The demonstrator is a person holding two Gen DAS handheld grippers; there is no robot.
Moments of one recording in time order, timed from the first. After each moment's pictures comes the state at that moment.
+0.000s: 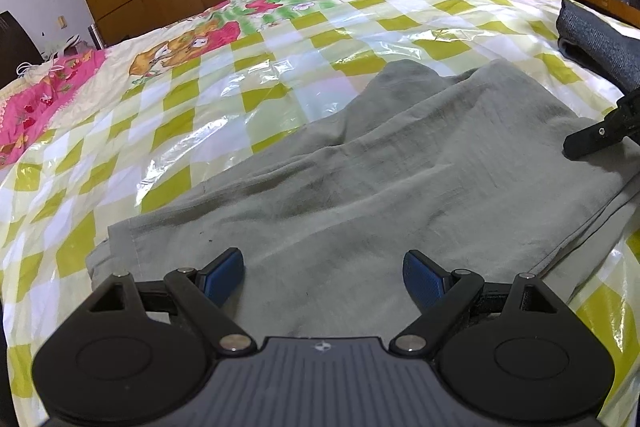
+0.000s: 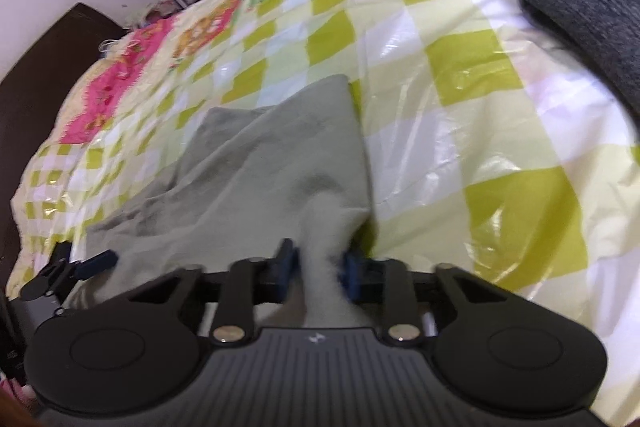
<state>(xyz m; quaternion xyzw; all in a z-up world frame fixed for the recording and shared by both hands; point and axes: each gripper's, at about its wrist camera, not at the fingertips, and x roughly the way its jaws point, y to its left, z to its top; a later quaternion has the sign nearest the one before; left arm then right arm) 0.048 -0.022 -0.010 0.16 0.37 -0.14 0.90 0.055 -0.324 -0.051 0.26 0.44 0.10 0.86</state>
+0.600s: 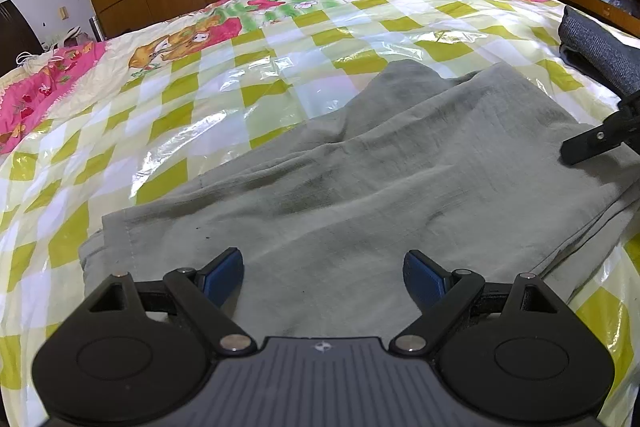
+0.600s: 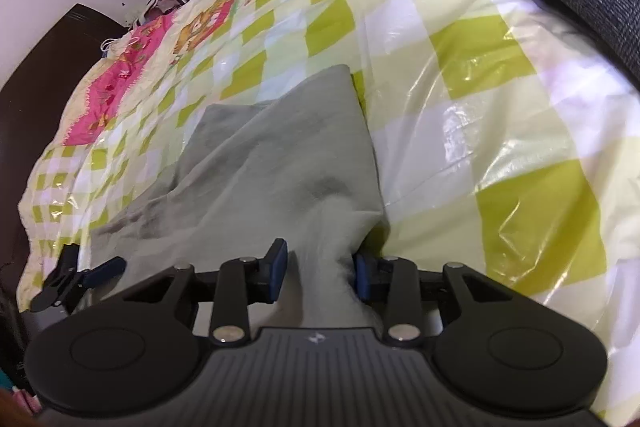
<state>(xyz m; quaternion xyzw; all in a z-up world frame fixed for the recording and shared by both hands) 0.049 -0.021 -0.013 0.15 0.38 -0.14 0.90 0.067 -0.325 -0.057 0.28 0.45 0.12 0.84</state>
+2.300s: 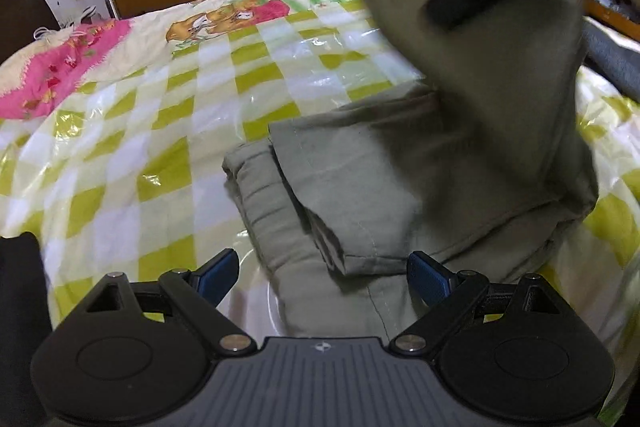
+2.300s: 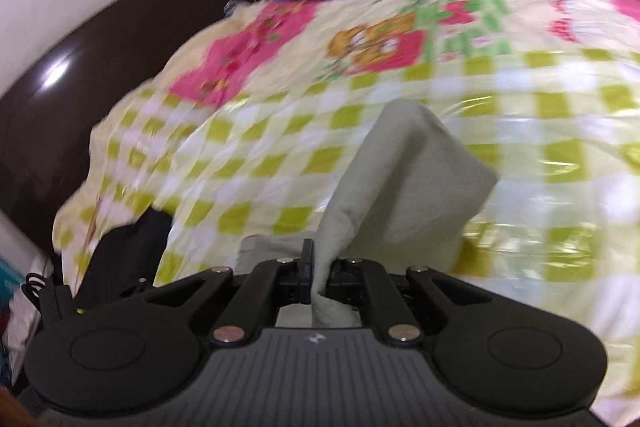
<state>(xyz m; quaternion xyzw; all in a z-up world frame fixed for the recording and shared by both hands) 0.012 0.087 0.012 0.13 0.39 -0.15 0.90 0.089 -0.136 0.072 0.13 0.40 0.25 0.87</state>
